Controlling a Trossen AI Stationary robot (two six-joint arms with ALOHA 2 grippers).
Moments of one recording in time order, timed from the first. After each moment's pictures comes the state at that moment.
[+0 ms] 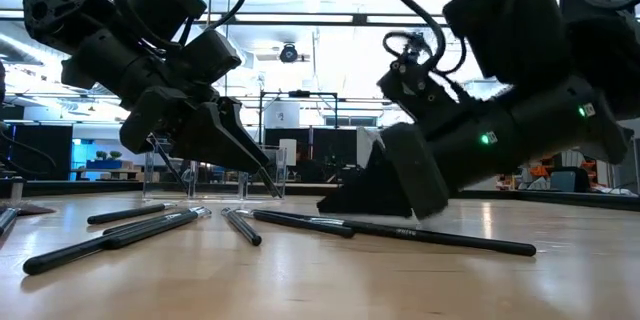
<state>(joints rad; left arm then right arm) -0.18 1.61 0.45 0.62 -0.25 0.11 0.41 2.14 0.79 0.88 0.65 0.27</state>
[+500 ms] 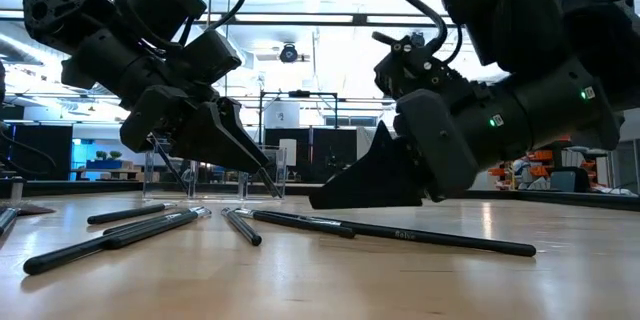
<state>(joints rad) -0.18 1.61 0.45 0.61 -0.25 0.09 0.41 2.12 0.79 0.87 0.48 0.28</state>
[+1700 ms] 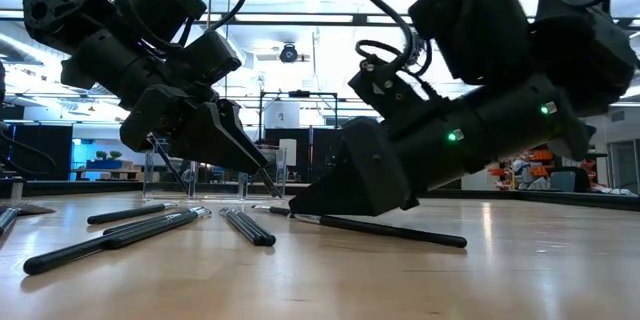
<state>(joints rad) -0.18 1.61 0.45 0.61 -0.25 0.07 0.37 2.20 0.87 0.76 0.61 0.32</state>
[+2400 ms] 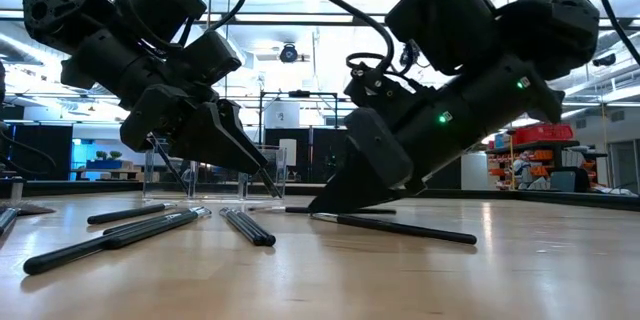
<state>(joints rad) -0.18 1.61 0.45 0.61 -0.25 0.06 0.30 2.08 0.86 0.45 0.48 0.46</state>
